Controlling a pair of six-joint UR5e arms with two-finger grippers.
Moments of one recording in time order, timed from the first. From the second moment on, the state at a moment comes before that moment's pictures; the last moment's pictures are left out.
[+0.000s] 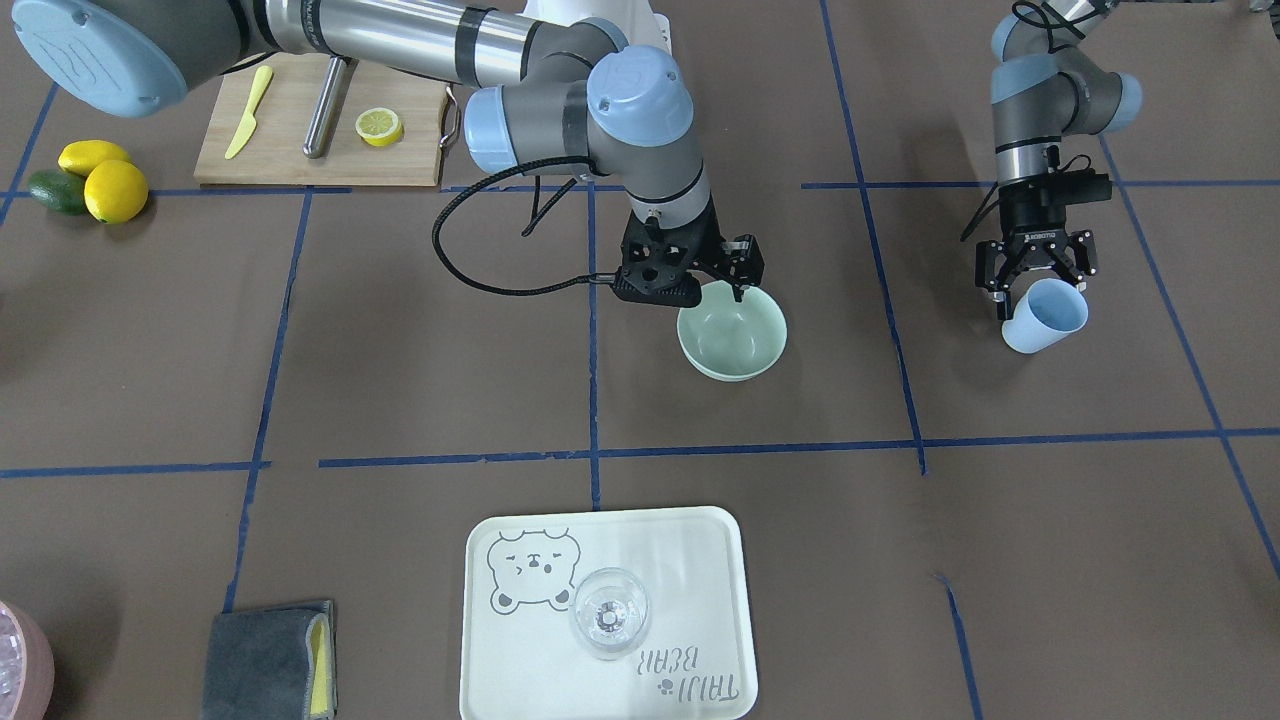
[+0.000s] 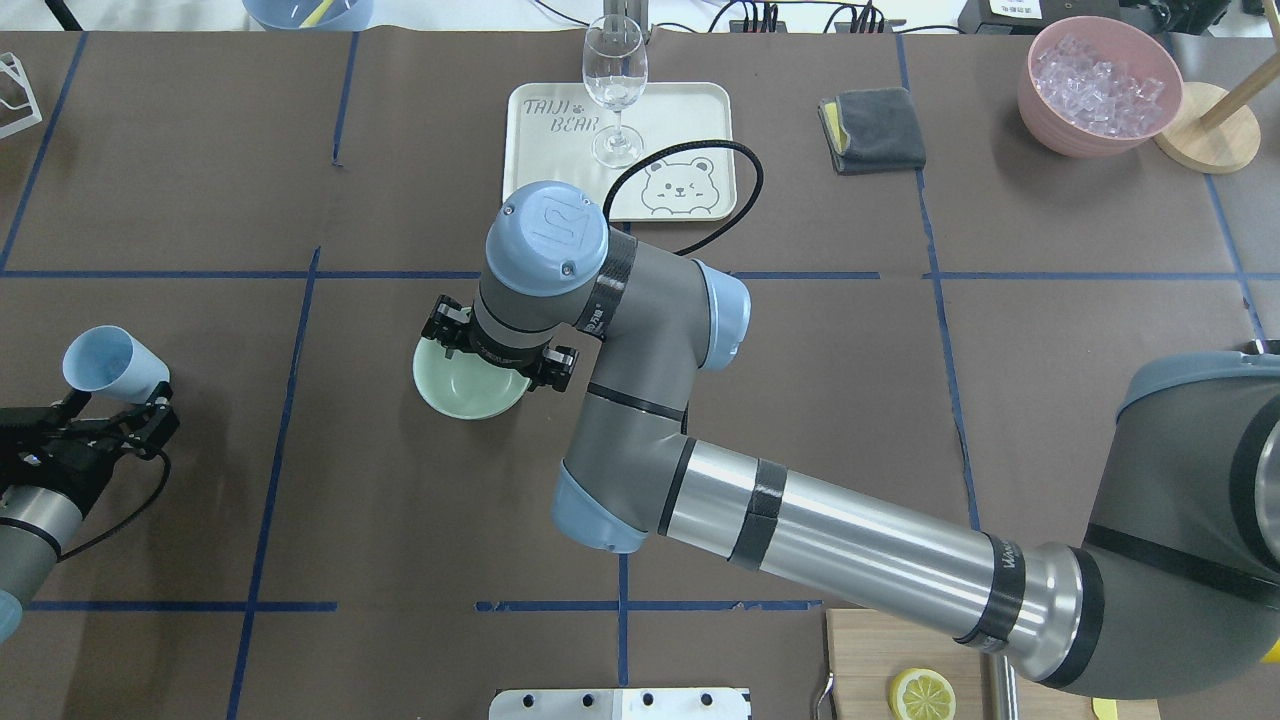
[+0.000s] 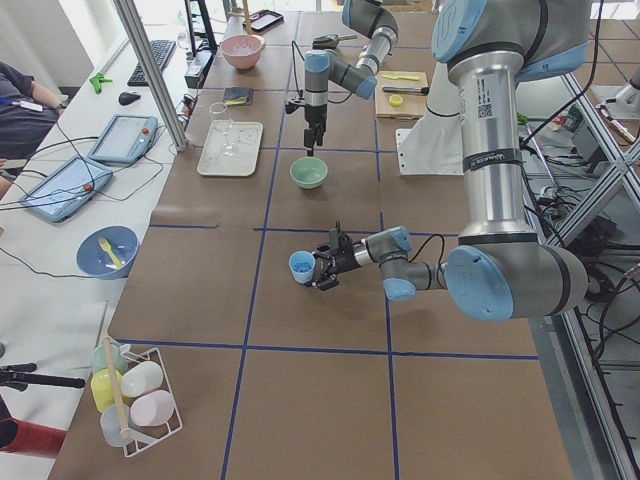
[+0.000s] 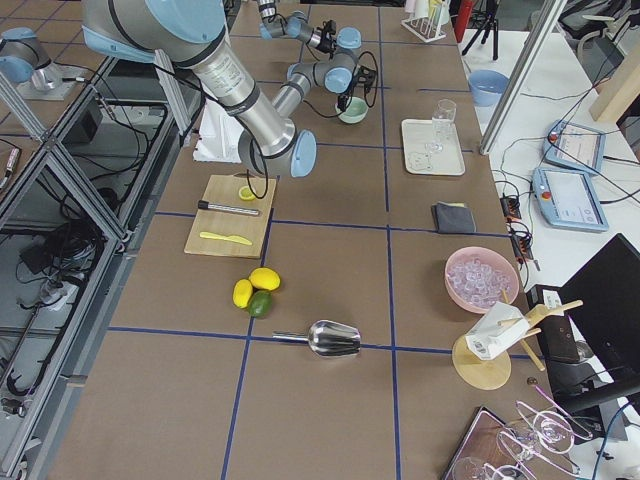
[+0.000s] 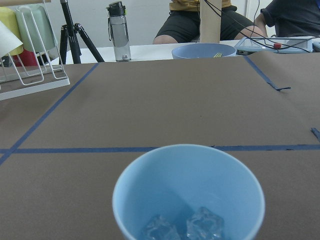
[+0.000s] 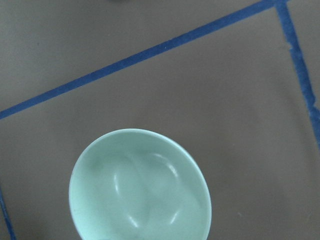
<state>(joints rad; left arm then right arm) -0.30 -1.34 -1.56 -2.72 -0.70 -1.34 0.49 -0.57 1.33 -1.34 1.95 1.62</state>
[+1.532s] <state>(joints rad) -0.36 -1.42 -1.50 -2.72 -0.71 -1.30 0.60 -0.74 1.50 -1.52 1.96 1.38</state>
